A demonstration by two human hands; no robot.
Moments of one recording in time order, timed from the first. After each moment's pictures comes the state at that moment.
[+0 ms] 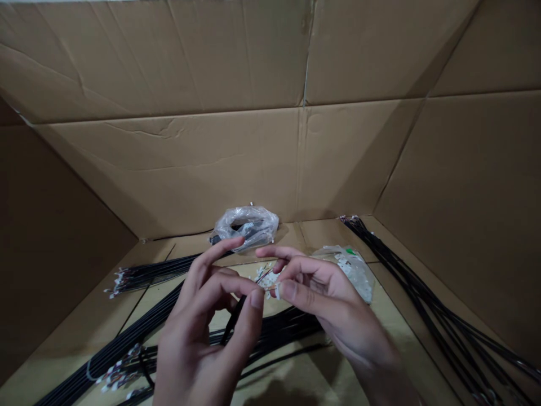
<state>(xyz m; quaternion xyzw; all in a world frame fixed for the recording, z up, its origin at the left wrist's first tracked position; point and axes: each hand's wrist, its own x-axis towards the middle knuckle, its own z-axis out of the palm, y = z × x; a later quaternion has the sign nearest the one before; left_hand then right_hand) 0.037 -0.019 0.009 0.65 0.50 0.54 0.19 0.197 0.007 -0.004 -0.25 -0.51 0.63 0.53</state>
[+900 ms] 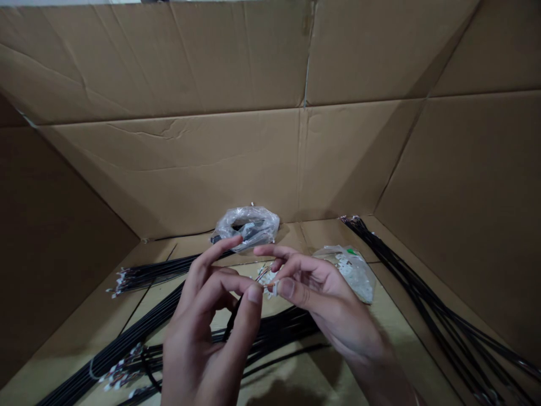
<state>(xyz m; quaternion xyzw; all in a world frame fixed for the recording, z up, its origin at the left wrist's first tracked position) 0.041 -0.020 0.008 0.62 0.51 0.57 0.20 0.191 0.010 -0.007 -0.24 -0.50 0.62 0.55</state>
